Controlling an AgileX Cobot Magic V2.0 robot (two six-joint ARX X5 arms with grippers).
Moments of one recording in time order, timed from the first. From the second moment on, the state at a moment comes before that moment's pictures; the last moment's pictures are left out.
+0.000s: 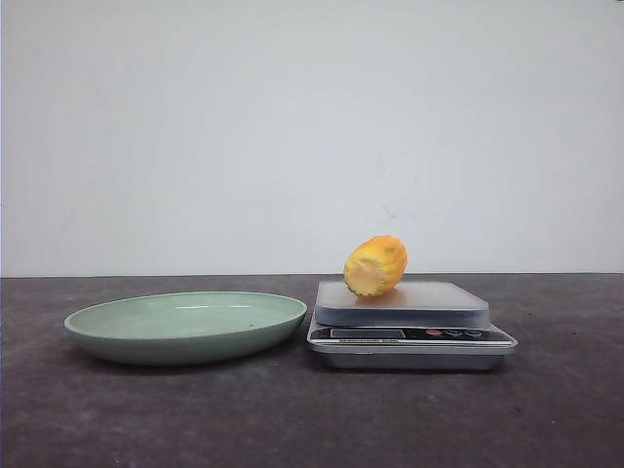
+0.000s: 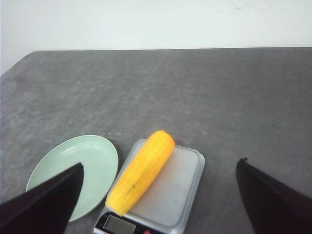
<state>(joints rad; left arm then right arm) -0.66 0.45 1.40 -1.24 -0.82 -0.20 0.27 0.82 0.95 -0.50 -0.21 0.21</state>
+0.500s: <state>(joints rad) -0.64 0.35 1.40 -1.42 -0.81 -0.36 0.53 1.20 0.96 -0.28 -0.07 0.24</state>
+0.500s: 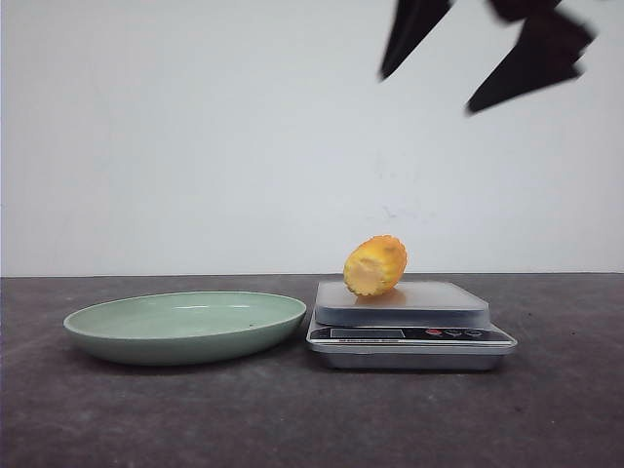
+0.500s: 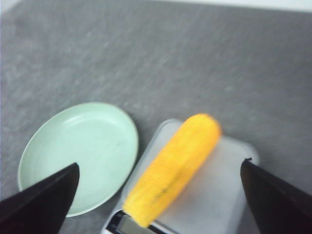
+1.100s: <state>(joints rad) -0.64 0.35 1.40 -1.42 -0.75 -0.37 0.58 1.61 1.08 -0.25 0.02 0.33</state>
